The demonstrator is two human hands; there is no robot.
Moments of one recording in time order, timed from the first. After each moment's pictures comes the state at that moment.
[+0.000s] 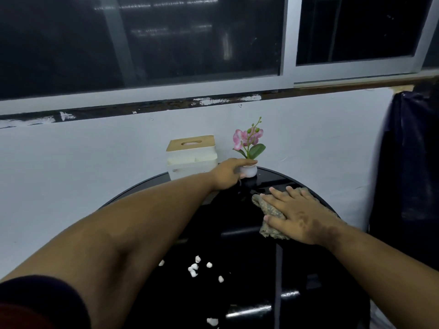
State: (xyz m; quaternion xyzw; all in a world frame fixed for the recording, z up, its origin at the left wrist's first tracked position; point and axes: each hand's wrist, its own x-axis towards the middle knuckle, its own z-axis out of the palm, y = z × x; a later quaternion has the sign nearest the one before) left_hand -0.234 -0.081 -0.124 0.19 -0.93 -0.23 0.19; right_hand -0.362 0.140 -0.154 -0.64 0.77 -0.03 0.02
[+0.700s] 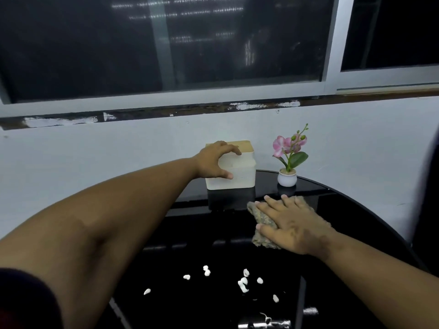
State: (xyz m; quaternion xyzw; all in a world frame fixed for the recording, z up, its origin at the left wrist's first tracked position) left_hand -0.112 -0.164 -0.070 0.25 -0.95 -0.07 0.15; right_hand -0.276 0.071 -0.151 -0.68 0.73 -0.01 0.02
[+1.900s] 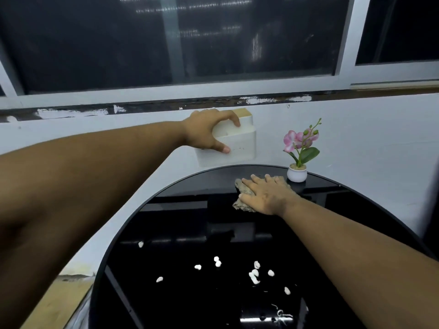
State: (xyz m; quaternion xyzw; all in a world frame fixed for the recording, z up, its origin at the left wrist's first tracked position) left_hand -0.066 -0.137 0.012 0.28 -0.95 0.03 0.15; right_hand -0.256 -0.030 -0.148 -0.66 0.75 0.00 0.02
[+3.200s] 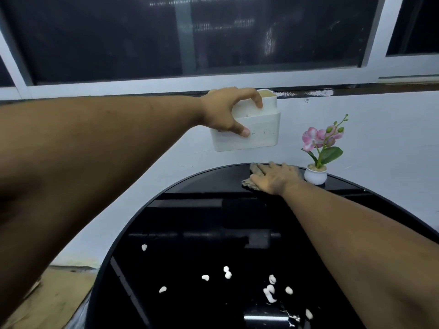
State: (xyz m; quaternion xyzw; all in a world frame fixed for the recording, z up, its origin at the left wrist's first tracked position) left_hand -0.082 -0.138 0.038 0.27 -0.95 0.01 0.15; right_hand -0.273 -0.096 -0.140 -0.61 0.79 0.01 -0.03
